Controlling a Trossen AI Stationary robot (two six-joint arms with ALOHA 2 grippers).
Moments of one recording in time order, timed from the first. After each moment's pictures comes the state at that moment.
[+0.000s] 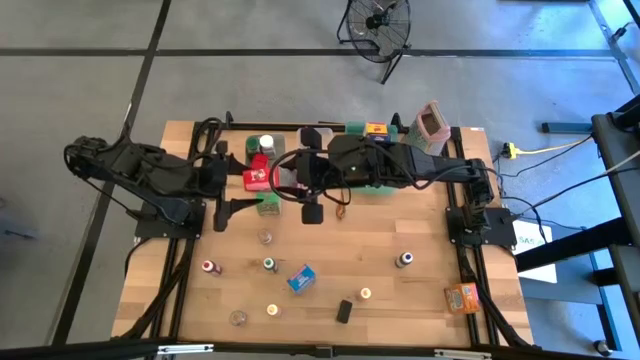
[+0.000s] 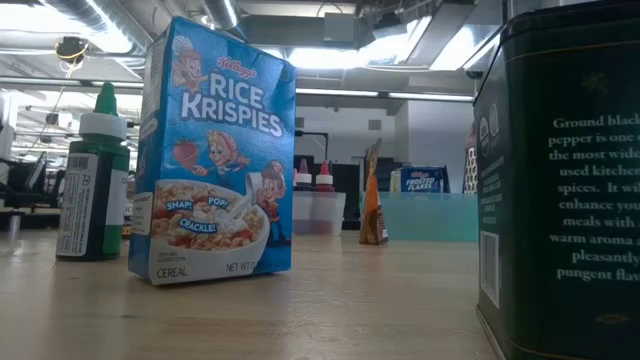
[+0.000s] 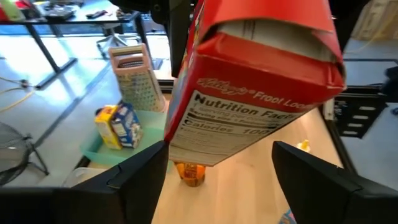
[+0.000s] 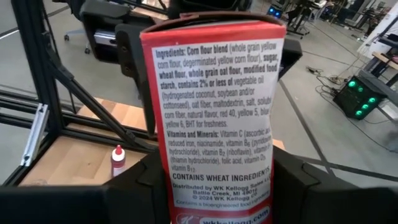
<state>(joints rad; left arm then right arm) -0.36 1.03 1.42 -0.79 -0.51 -0.17 0.14 1.98 2.34 -0.66 0.14 -0.21</state>
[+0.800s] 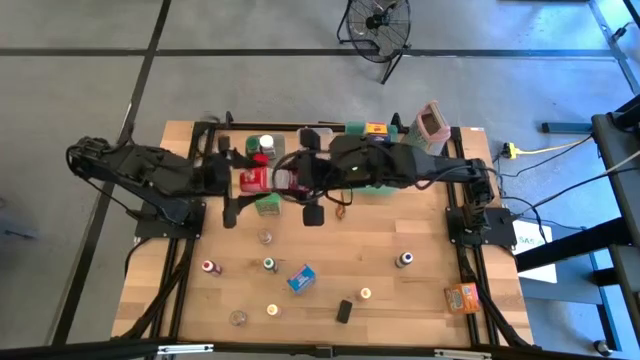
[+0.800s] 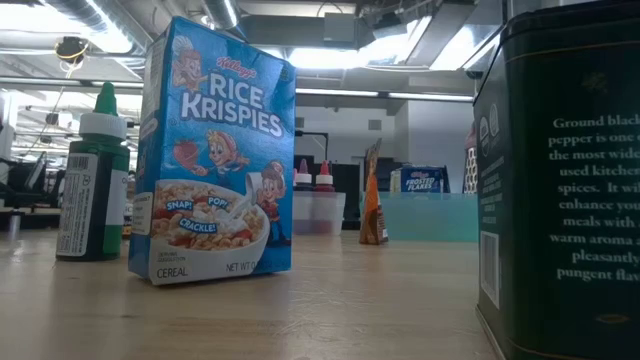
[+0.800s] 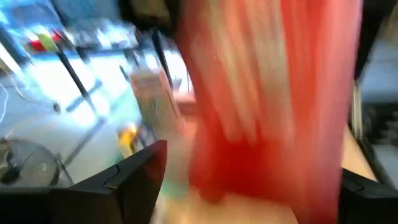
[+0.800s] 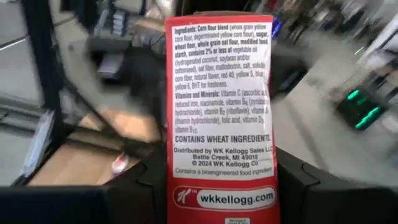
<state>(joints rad) -0.36 1.05 1.42 -0.68 -0.59 -0.07 0.14 1.98 2.34 -0.65 0.11 -0.22</state>
